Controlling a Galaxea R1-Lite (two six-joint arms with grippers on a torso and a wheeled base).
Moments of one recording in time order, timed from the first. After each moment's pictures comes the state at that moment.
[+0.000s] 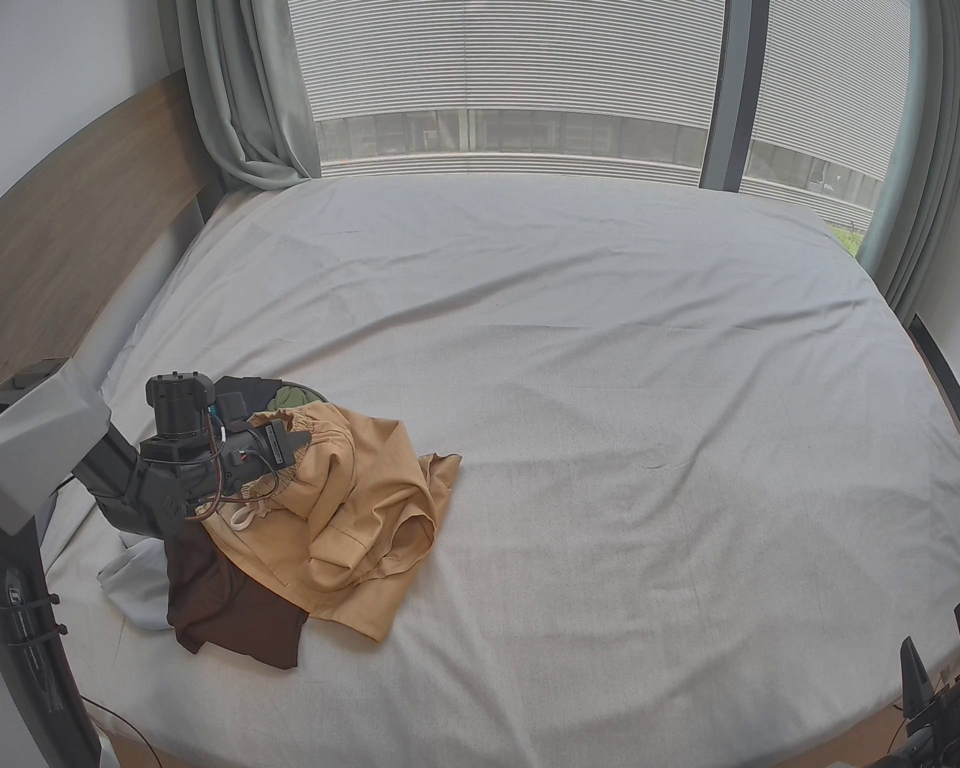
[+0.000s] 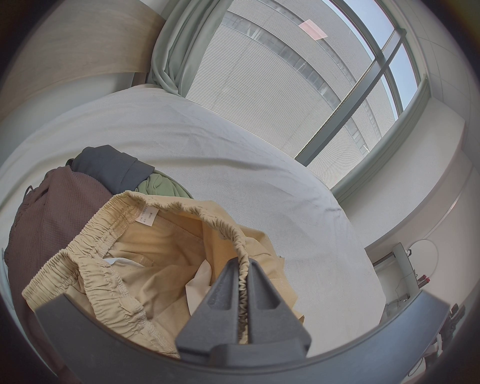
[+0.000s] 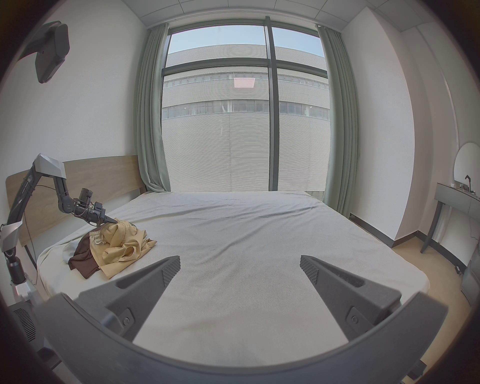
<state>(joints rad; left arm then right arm) -0.04 2.18 -0.96 -0.83 -0.41 -0.35 -0.01 0.02 -0.02 0.00 -0.02 0.00</state>
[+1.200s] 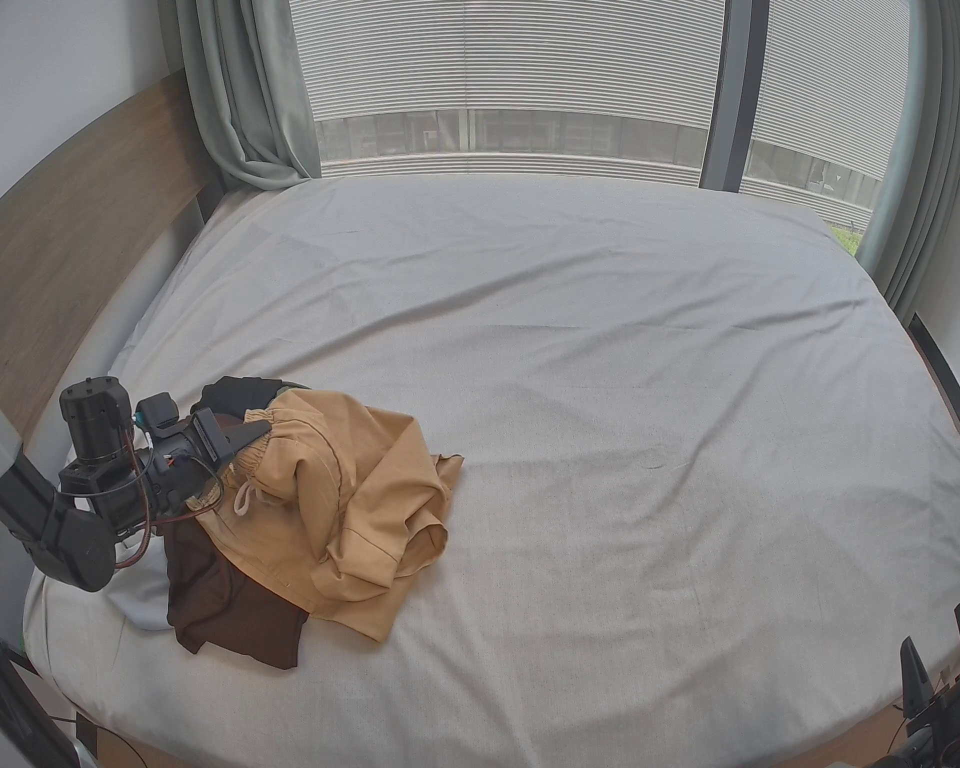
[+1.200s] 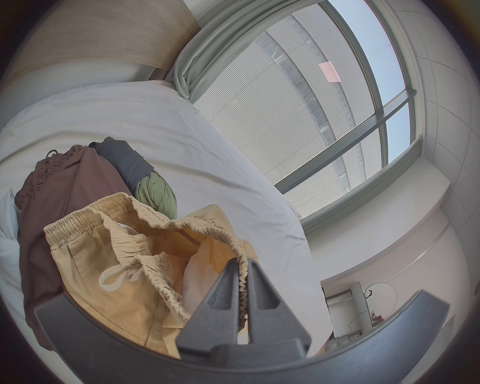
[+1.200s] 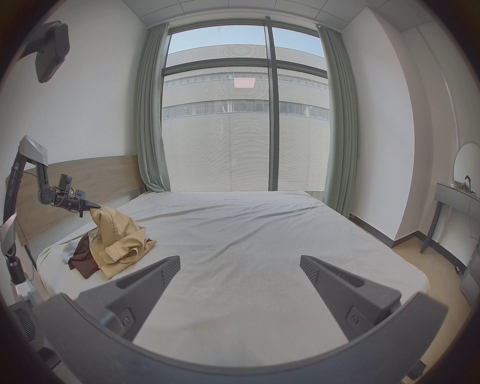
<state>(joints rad) 0.00 1.87 -0.58 -1.06 -0.53 -0.67 -0.01 0.02 -0.02 0.00 -0.02 0.00</state>
